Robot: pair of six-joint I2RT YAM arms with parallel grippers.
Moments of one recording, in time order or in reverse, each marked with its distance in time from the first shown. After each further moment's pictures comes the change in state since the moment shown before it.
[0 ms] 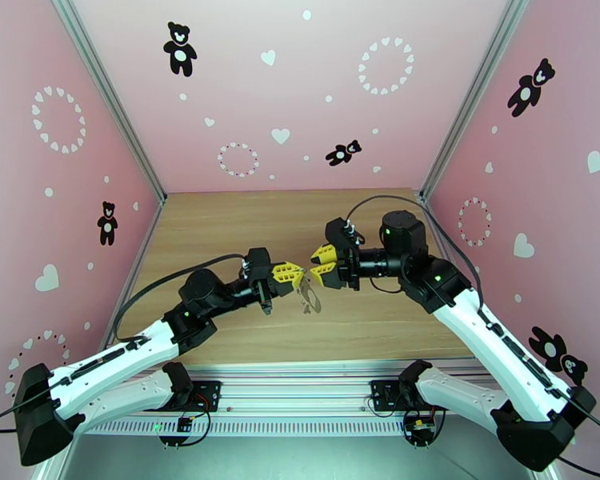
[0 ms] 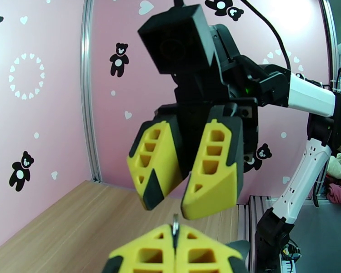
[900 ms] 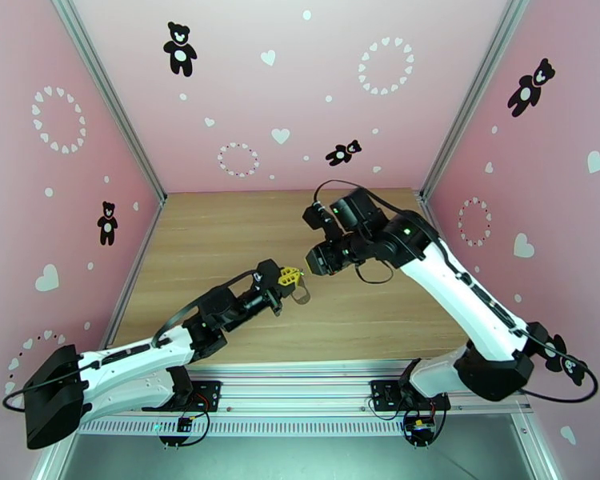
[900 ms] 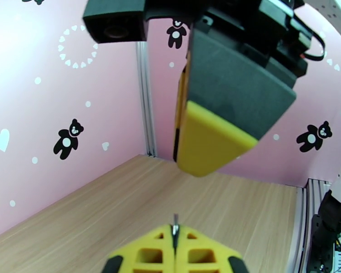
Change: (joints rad) left arm -0.053 0.047 -0.177 0.174 -0.312 0.108; right arm 0.157 0.327 0.525 -0.708 0.573 0.429
